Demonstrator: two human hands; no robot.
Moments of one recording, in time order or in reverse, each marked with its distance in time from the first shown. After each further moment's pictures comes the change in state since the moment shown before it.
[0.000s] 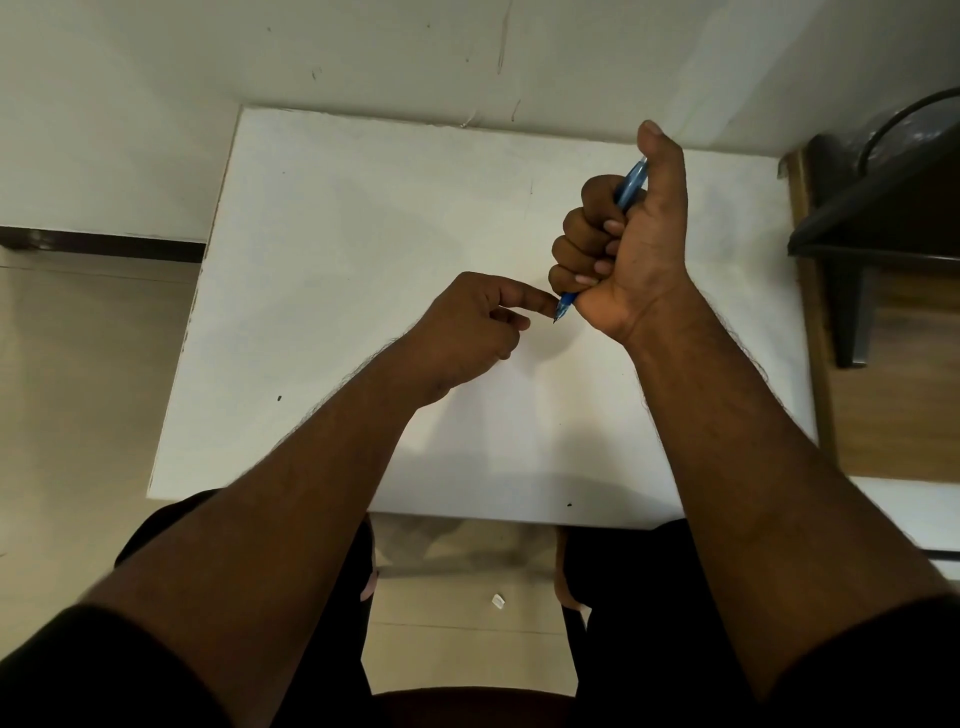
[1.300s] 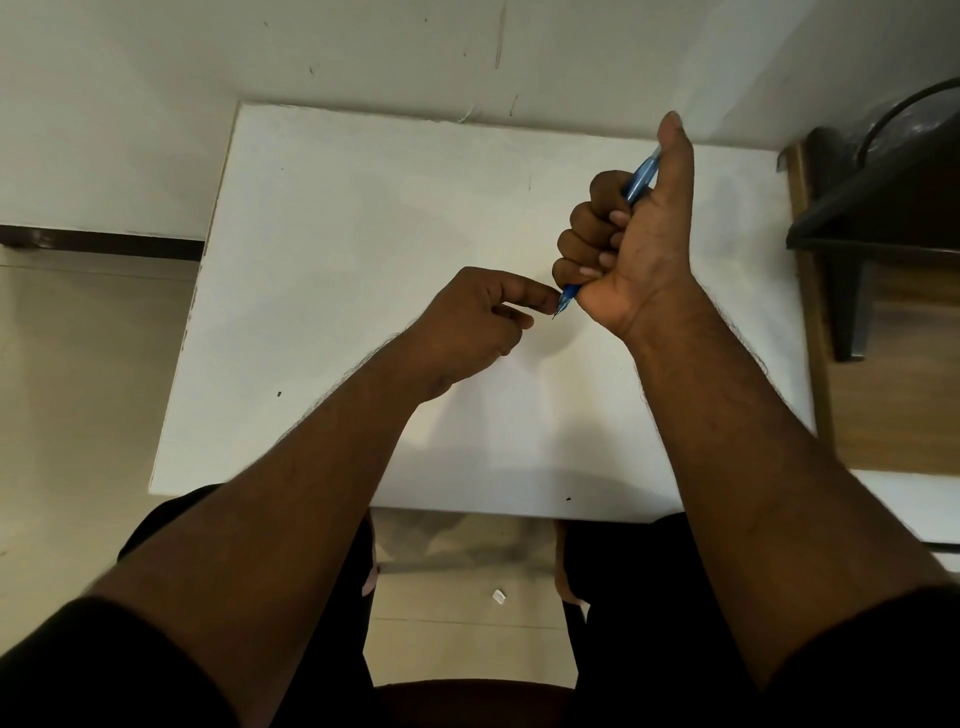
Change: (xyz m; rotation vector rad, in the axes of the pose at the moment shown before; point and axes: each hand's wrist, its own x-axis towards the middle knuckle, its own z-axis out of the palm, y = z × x) left_hand -0.004 0.005 0.003 -0.008 0.004 0.007; right_hand -0.001 0.000 -0.006 0.051 0.089 0.013
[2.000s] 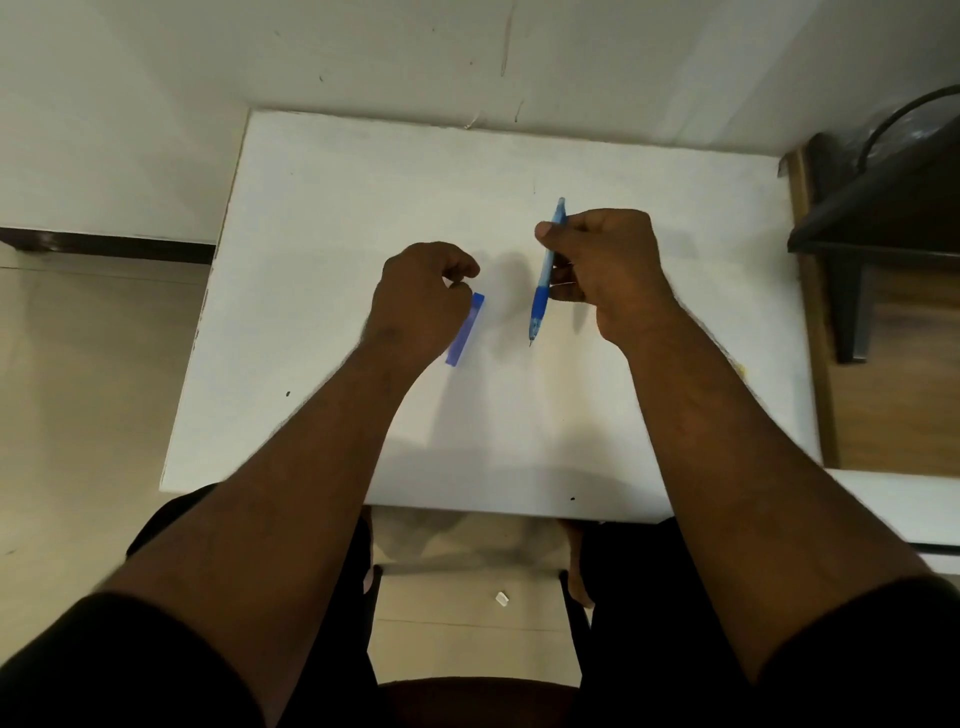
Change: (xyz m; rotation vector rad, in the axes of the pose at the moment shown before) left_hand 0.008 -0.011 -0.028 0.362 0.494 -0.002; right_hand 0.020 0.022 -0.004 -0.724 0.263 -0.110
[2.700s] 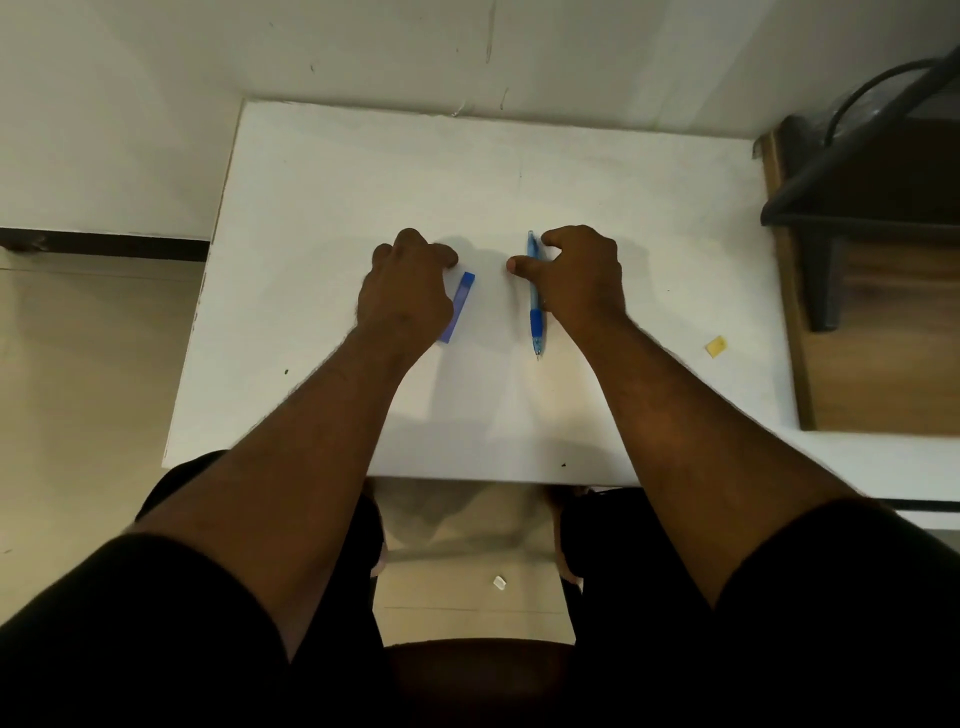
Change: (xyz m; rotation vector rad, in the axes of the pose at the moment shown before) left_hand -0.008 -0.011 0.003 0.418 -0.078 0.068; right_hand -0.008 0.038 0.011 -0.467 0.148 -0.190
